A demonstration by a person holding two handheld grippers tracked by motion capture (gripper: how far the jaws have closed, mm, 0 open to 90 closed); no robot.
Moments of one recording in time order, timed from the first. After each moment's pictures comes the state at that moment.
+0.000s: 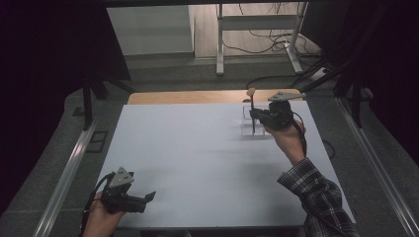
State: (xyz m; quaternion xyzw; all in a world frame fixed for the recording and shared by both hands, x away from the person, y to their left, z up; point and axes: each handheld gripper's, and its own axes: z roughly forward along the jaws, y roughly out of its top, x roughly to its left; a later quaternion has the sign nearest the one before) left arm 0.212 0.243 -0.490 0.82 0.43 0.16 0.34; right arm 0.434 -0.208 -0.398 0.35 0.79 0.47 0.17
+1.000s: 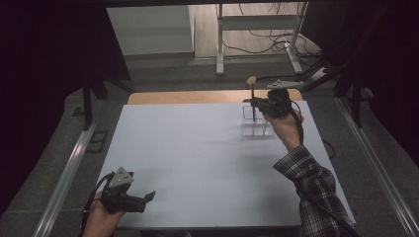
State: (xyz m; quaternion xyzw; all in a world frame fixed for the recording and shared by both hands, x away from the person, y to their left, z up) left arm 0.212 0.244 -0.490 0.82 0.43 0.16 0.34; right arm 0.467 -0.205 -0.388 0.36 0.78 0.47 0.19
